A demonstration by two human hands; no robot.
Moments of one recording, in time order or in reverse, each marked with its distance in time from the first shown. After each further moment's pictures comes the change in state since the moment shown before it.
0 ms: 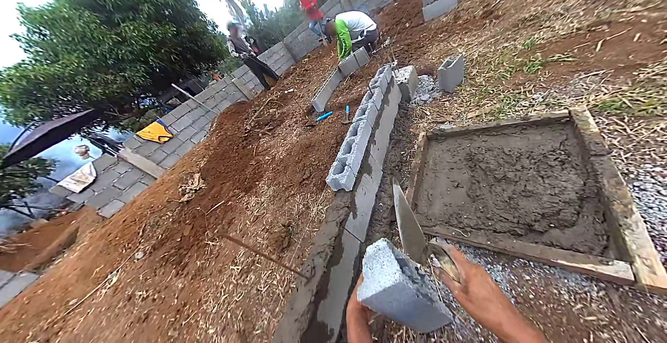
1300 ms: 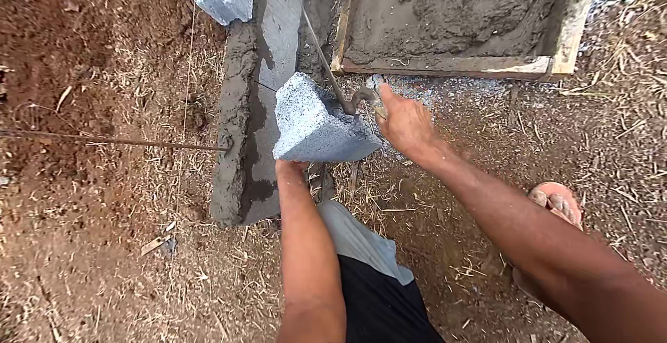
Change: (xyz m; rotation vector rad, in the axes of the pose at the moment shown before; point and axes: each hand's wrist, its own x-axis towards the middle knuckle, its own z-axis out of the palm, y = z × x) left_hand -0.002 -0.015 -0.007 -0.047 0.198 -0.058; right_hand -0.003 0.001 0.027 -0.348 -0.031 0.088
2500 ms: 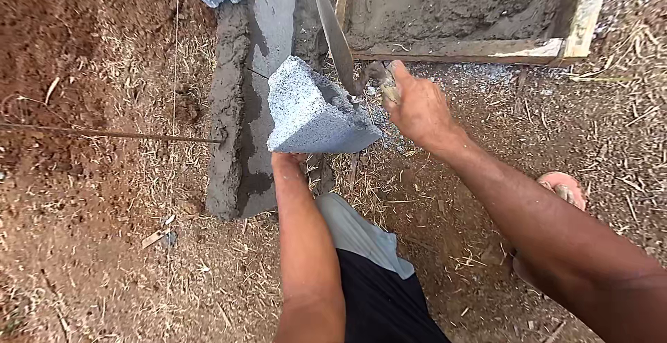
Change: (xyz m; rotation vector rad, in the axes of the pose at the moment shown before) left_hand 0.006 -0.003 -0.006 -0.073 -0.062 -0.018; right_hand -0.006 0.005 -0.016 0.029 0.007 0.018
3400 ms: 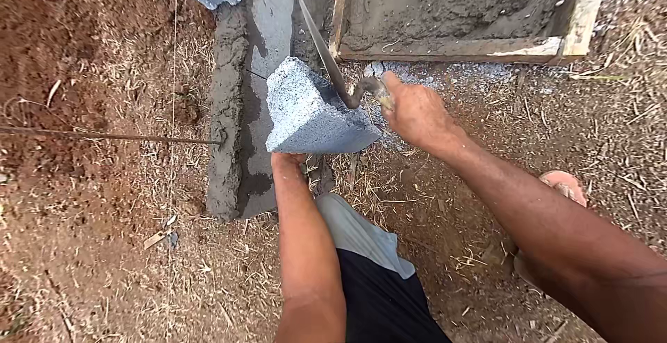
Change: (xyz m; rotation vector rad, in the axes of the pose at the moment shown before) left_hand -0.005 0.002 0.006 0.001 0.004 0.026; right_hand 0.000 0.002 -0.001 -0.055 -0.084 -0.020
